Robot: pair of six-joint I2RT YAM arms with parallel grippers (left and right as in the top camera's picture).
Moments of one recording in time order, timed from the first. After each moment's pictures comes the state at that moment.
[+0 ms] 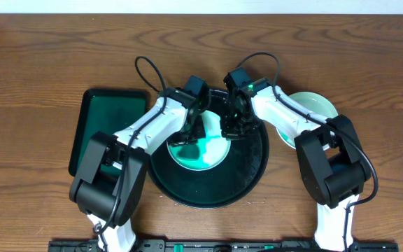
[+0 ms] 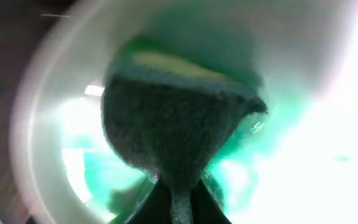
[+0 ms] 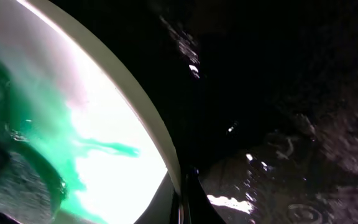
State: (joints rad) left arm -0.47 1.91 1.24 -0.86 0.08 -0.65; right arm 0.50 2.09 1.43 -0.88 -0.32 0.46
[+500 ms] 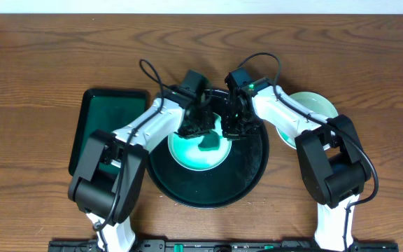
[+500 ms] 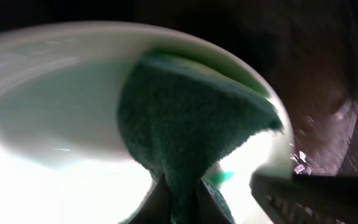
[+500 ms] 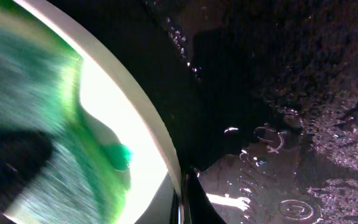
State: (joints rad) left arm -0.43 1.91 1.21 -0.62 0.29 -0.64; right arm 0.50 2.09 1.43 -0.88 -0.32 0.45
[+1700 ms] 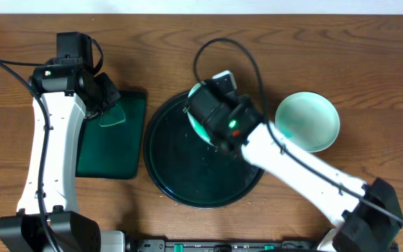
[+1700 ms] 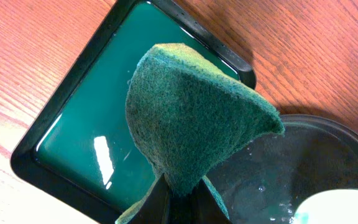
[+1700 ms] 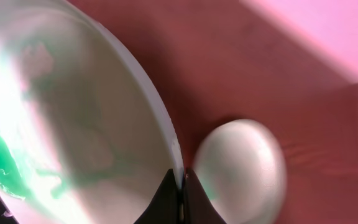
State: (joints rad) left arm 0.08 1.57 1.50 -1.17 -0.04 -0.51; right arm 0.88 1.72 1.45 -0.92 0.80 0.36
